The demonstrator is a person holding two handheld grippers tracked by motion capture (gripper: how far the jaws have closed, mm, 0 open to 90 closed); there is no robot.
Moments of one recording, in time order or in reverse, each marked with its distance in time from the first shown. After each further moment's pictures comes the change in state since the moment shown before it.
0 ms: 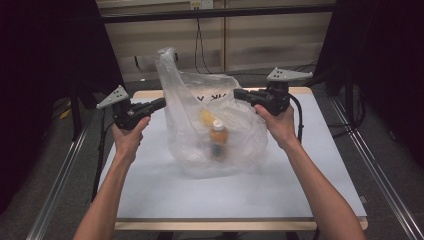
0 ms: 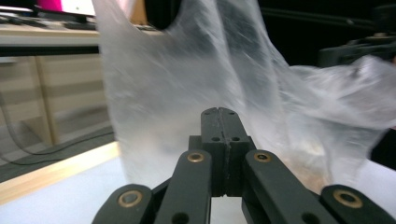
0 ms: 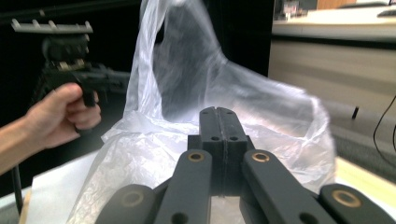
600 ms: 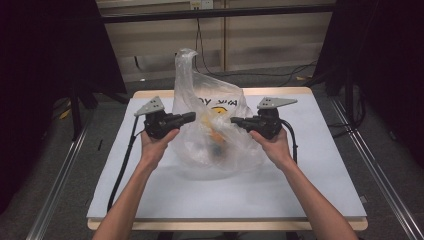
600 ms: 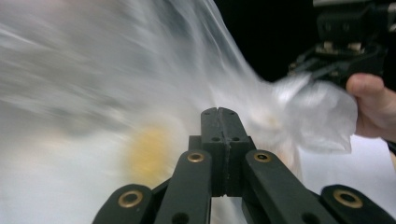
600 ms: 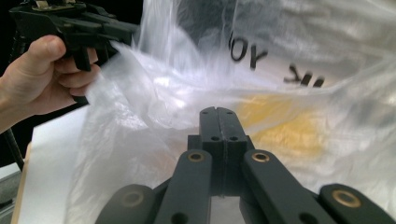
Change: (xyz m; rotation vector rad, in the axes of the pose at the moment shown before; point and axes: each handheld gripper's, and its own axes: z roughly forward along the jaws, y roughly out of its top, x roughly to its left) left arm -0.042 -0.035 0.063 0.133 -0.137 0.028; right arm 0.004 -0.071 0.014 0.142 0.018 0.036
